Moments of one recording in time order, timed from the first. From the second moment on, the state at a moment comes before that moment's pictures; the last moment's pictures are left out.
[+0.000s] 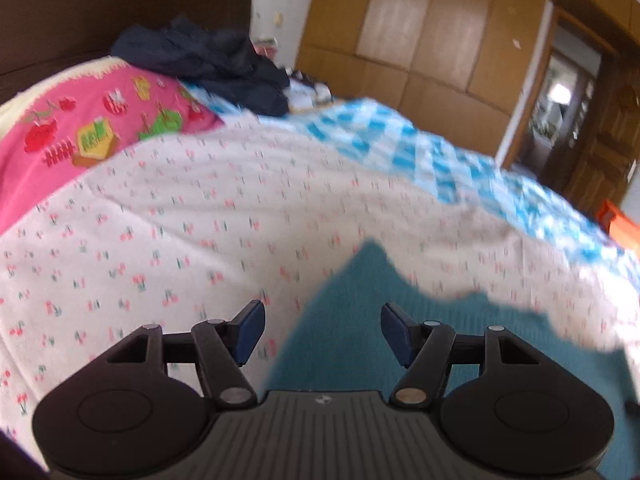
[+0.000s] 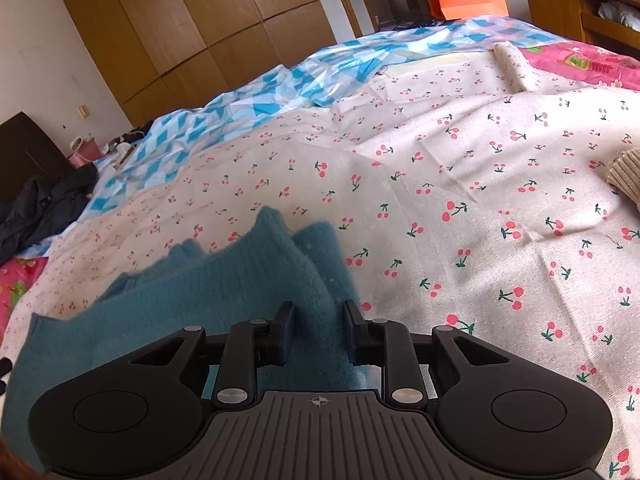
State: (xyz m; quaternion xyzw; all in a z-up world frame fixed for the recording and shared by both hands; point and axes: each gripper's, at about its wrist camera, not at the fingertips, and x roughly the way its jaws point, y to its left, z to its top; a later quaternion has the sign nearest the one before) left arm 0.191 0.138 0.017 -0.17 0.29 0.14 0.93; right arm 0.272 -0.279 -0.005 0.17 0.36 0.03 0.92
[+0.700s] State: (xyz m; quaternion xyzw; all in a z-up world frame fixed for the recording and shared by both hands) left arm 0.123 0.160 -0.007 -0.24 0.34 0.15 0.89; right arm 0.229 -0.237 0.003 0.05 0.39 0.03 0.92
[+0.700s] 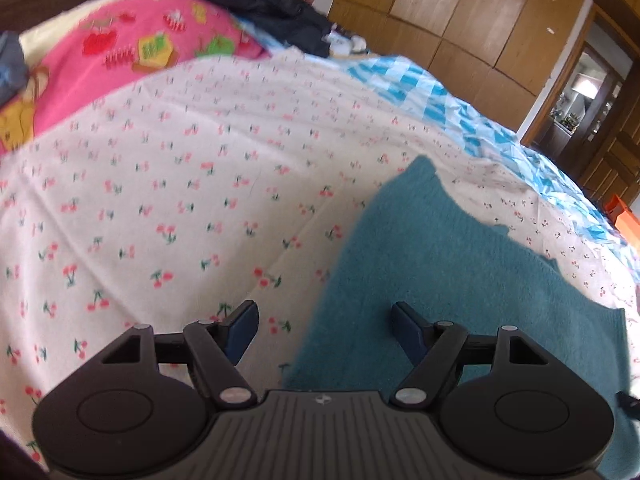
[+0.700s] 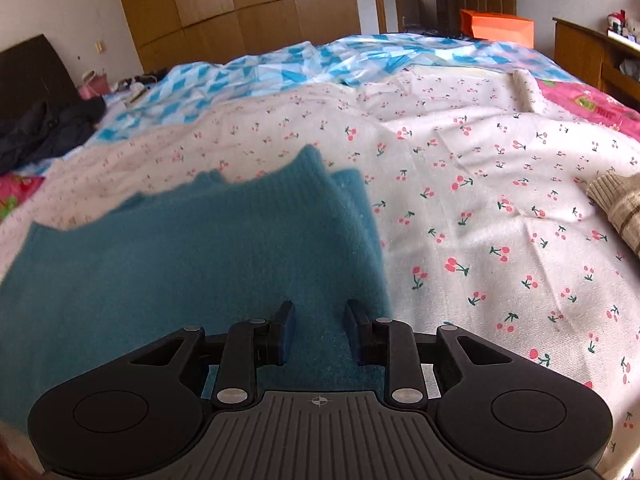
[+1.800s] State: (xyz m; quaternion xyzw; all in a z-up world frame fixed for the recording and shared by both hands) left arm 0.107 0.151 -0.003 -0.22 0.33 0.12 0.91; right arm 0.189 -0.253 0.028 0.13 0.39 0.00 0.91
